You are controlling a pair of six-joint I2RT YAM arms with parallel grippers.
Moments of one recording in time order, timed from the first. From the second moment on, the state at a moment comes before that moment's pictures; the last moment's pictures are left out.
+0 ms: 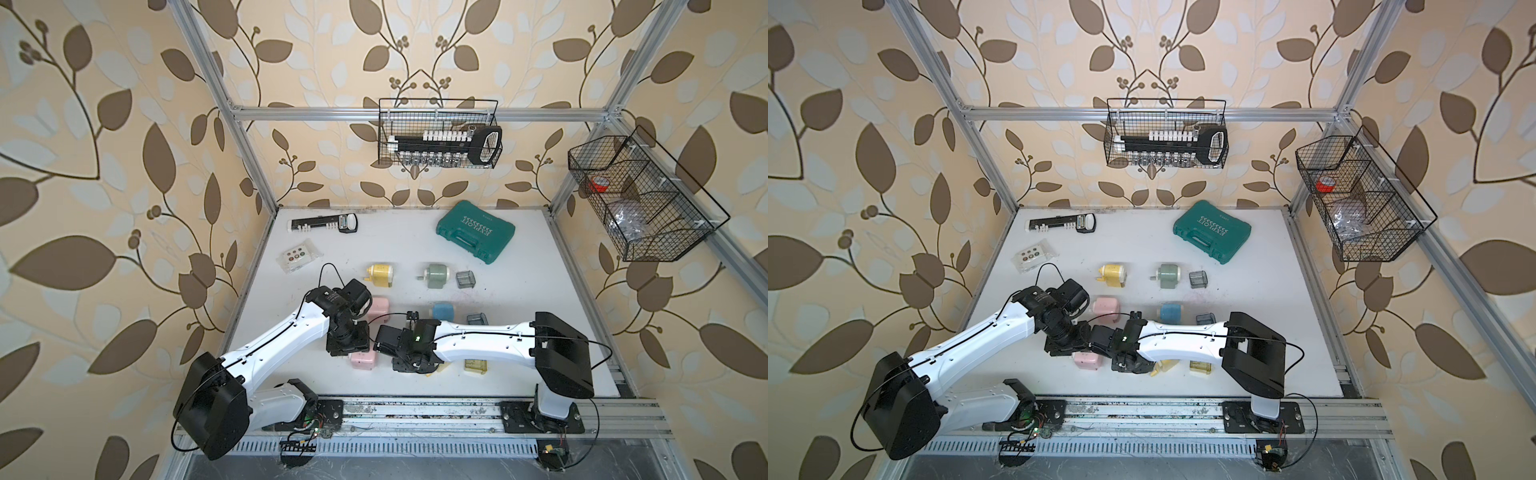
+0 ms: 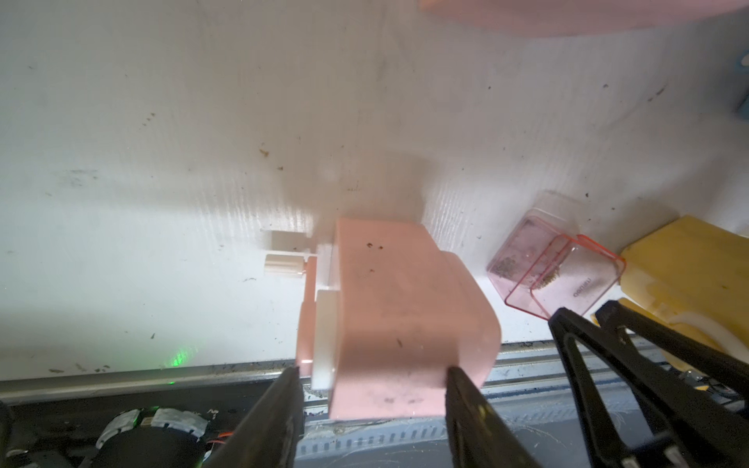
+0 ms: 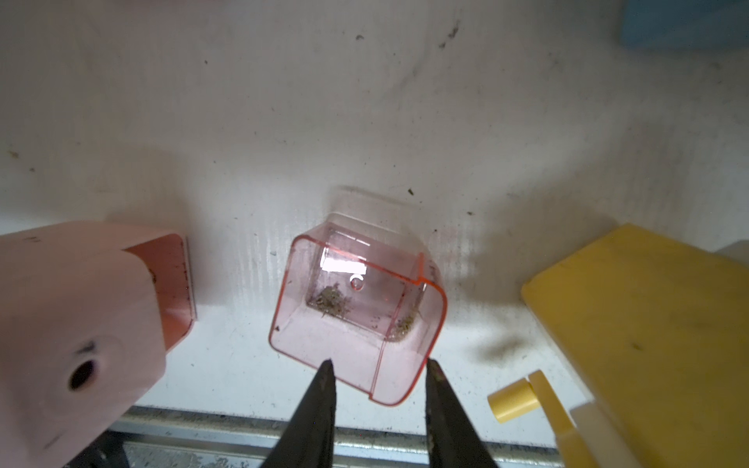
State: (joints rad) left arm -0.58 1.21 0.84 -1.12 0.19 -0.71; right arm 1.25 1.82 1.27 -0.87 0.18 1.32
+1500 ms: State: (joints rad) left arm -0.58 1.21 0.85 -1.12 0.20 -0.71; right arm 1.19 1.89 1.27 -0.87 0.13 1.37
